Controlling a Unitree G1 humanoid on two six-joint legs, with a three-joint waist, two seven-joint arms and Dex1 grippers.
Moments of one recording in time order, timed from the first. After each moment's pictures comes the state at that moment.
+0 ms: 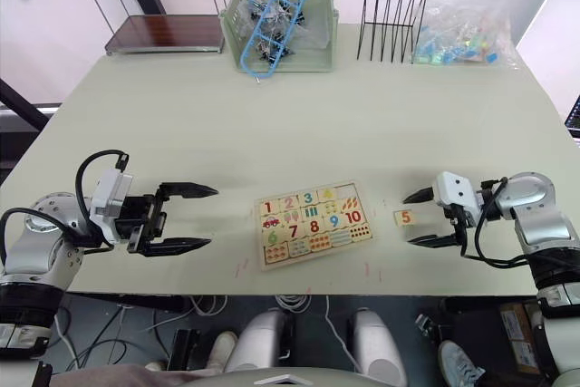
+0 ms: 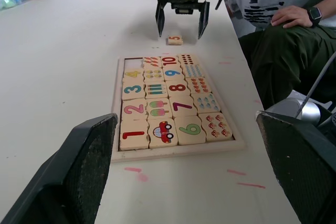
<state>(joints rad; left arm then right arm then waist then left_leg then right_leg) -0.21 0.87 0.07 0.21 -0.67 -0.07 -1.58 -0.45 -0.80 0.13 0.45 0.18 -0.15 1.57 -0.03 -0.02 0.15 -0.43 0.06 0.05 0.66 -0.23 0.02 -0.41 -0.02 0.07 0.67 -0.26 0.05</state>
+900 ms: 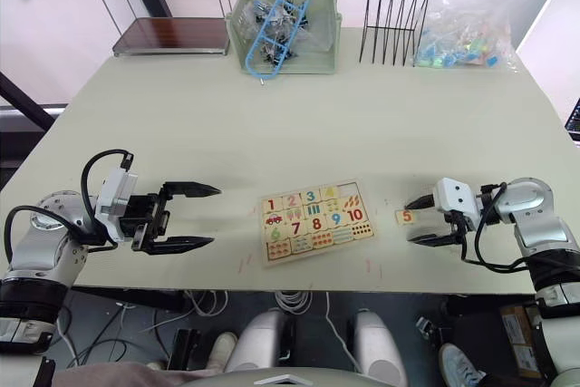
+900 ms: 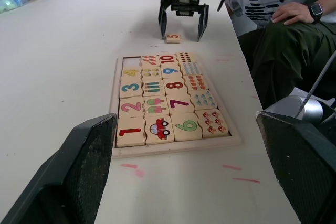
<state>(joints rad) -0.24 0.88 0.03 0.25 -0.67 -0.10 -1.58 -0.46 -0.79 0.13 0.53 0.16 -0.26 1.54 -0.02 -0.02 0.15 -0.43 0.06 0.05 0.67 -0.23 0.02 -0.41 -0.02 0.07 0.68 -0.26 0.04</state>
